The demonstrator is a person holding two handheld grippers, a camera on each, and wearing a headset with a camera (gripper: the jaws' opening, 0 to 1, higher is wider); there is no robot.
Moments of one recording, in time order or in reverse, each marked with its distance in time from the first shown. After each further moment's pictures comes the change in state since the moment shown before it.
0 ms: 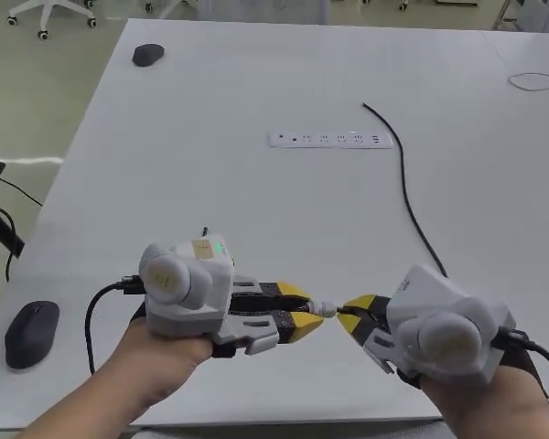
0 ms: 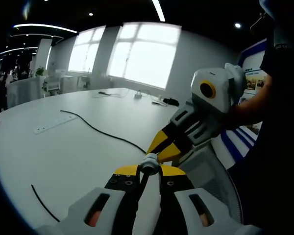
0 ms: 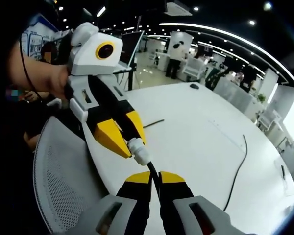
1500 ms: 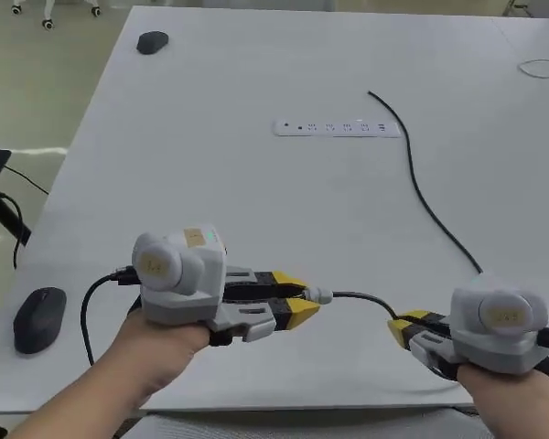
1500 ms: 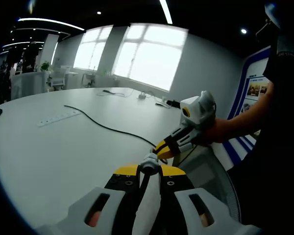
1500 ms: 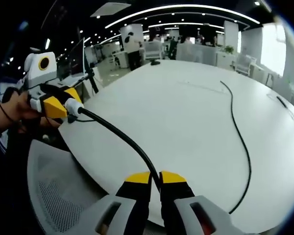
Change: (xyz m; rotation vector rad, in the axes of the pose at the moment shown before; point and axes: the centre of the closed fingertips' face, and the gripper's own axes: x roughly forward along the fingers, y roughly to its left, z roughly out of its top) left arm -0.007 0.007 -0.007 -0.056 -0.011 0.024; right arm 0.001 -0.041 -0.092 0.455 0.061 -0.094
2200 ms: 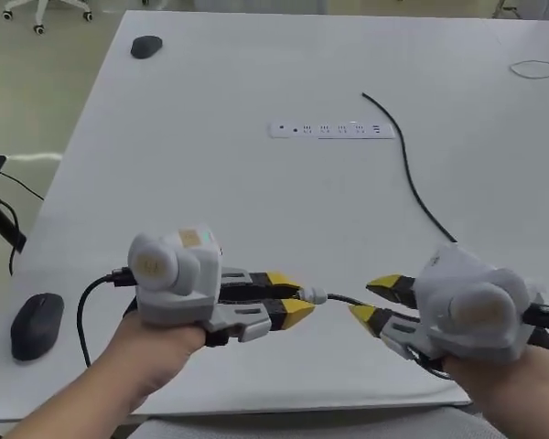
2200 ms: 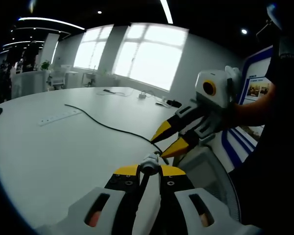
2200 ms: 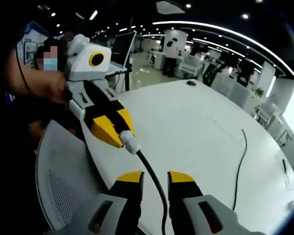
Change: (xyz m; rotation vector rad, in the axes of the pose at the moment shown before) left arm -0.004 0.003 -0.001 -0.007 0.002 -0.004; right arm -0.012 0.075 0.063 -0.453 -0.038 0.096
